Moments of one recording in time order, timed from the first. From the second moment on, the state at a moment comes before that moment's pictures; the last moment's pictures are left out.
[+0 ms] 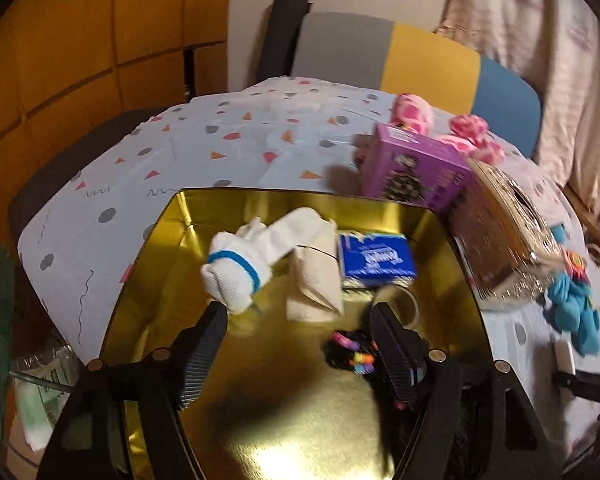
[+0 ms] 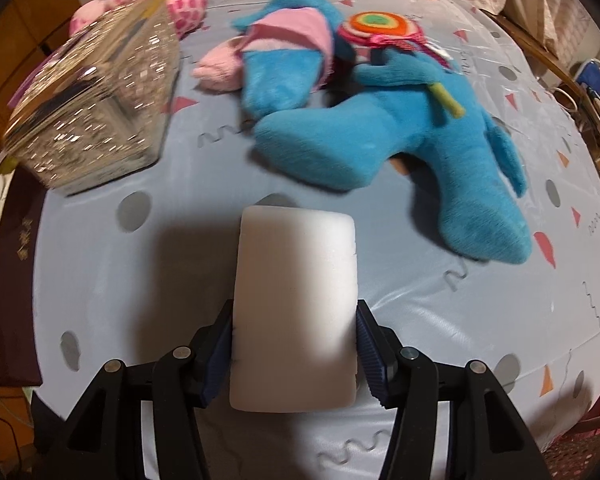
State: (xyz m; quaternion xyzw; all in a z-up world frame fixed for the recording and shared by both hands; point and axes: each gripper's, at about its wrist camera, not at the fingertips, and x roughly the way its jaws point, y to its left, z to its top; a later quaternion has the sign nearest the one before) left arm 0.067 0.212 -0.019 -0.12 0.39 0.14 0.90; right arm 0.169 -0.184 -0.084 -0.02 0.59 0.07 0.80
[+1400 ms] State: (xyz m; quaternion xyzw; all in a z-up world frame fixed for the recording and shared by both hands) left arm 0.024 0.256 -0.025 -0.16 0.39 0.18 0.89; right arm 0.172 0.092 -0.043 -0.10 0.53 0.31 0.78
